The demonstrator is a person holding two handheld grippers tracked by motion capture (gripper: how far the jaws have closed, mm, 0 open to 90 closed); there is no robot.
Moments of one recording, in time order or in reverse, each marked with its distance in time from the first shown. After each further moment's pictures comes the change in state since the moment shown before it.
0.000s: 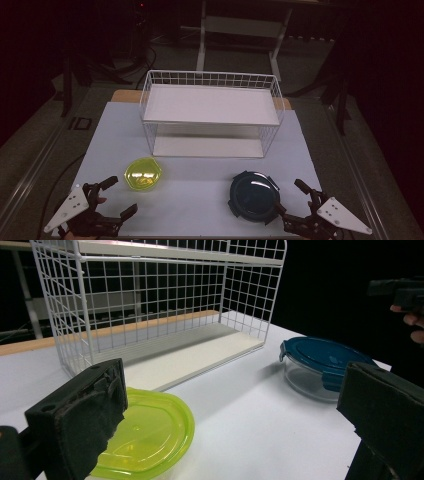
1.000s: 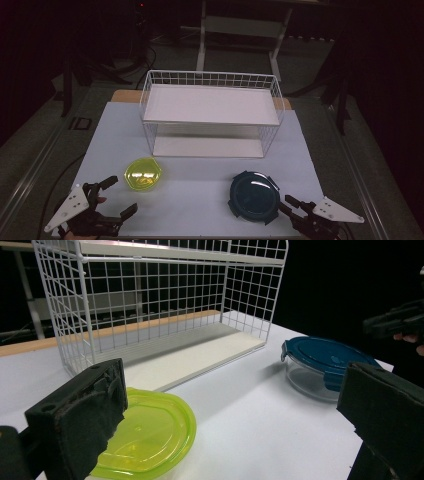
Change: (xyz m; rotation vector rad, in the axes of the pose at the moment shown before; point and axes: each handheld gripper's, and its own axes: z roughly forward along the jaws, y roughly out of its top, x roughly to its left) left arm 0.000 0.000 0.002 0.005 0.003 0.004; right arm -0.023 -0.032 -0.004 0.303 0.069 0.036
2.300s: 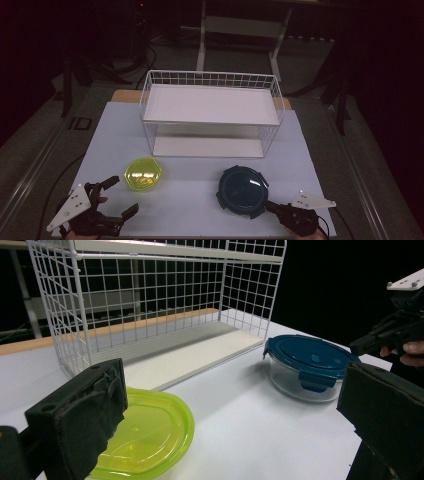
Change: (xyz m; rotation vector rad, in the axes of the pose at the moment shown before) left arm -0.001 -0.001 0.003 0.006 -0.008 0.005; right arm 0.005 -0.002 0.042 0.136 0.146 0.032
